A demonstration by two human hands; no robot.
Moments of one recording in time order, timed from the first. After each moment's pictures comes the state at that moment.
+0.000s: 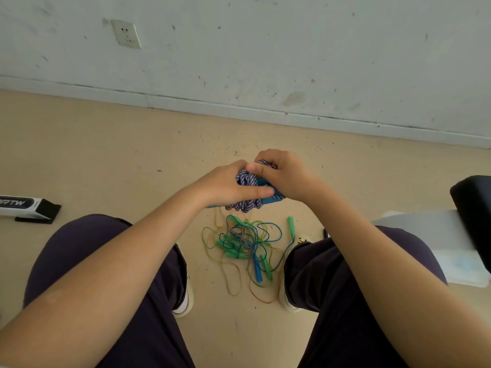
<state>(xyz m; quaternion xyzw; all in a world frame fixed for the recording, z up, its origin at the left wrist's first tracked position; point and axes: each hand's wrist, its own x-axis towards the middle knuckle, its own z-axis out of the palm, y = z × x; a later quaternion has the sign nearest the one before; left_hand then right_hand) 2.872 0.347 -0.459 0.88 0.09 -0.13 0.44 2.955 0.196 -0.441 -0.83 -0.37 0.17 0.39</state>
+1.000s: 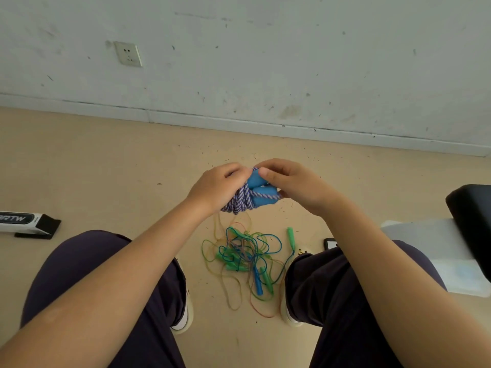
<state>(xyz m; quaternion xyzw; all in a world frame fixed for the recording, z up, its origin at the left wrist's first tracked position) 2.874 0.349 -0.455 0.85 0.17 0.02 0.50 2.961 0.176 -0.430 -0.75 -0.25 0.33 0.52</state>
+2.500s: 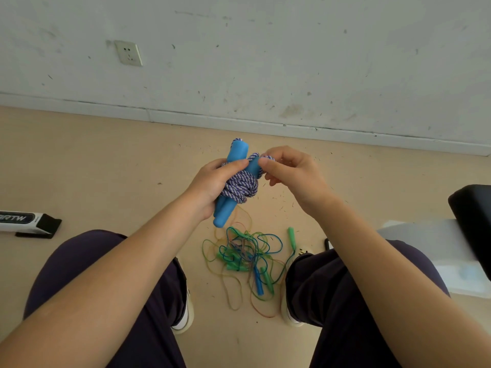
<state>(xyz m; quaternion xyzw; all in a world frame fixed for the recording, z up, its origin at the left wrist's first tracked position) 2.883 0.348 -0.453 0.57 0.25 0.01 0.78 2.954 0.185 -0.424 -0.72 -0.19 0.21 0.64</state>
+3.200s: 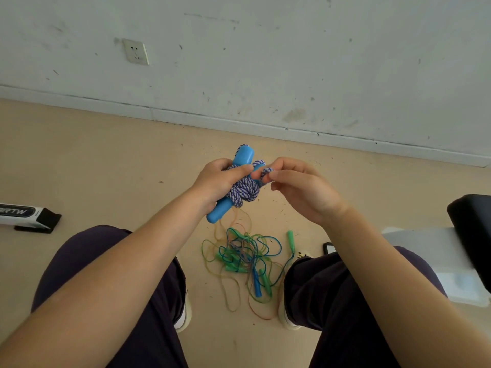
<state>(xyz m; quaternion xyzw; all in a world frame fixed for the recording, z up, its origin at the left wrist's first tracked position) 2.888 0.358 -0.460 0.67 0.26 0.03 0.69 2.946 0.178 -0.415 -0.62 -0.24 0.34 0.66</state>
